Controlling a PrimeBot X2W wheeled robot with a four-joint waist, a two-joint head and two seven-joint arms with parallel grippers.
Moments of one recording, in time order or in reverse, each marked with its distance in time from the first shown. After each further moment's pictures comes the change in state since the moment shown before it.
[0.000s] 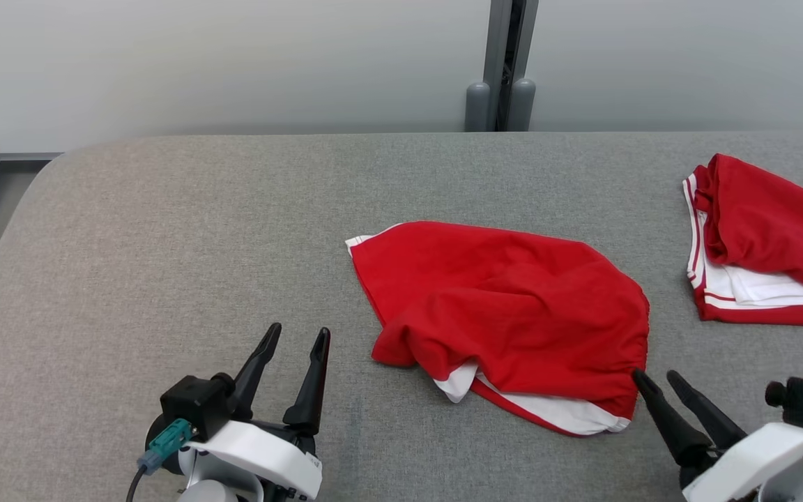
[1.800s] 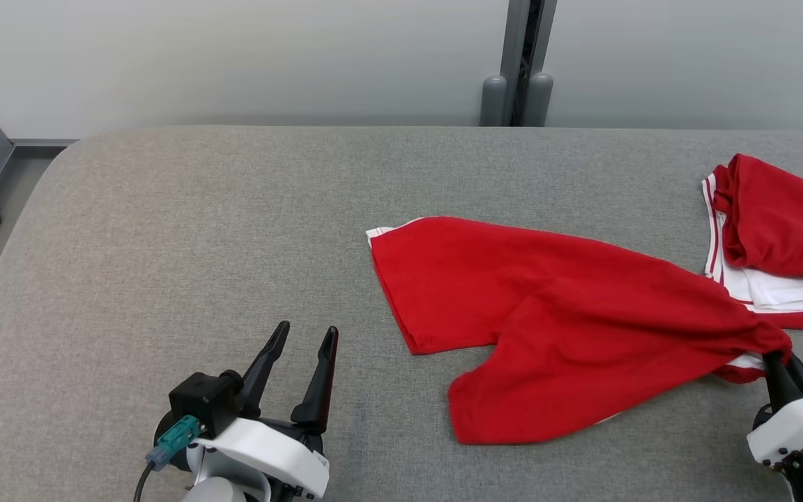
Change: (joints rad) left arm -0.011 -0.017 0.001 0.009 0.007 -0.012 0.000; right arm -0.047 0.184 -0.457 0.424 -0.456 0.000 -0.018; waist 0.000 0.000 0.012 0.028
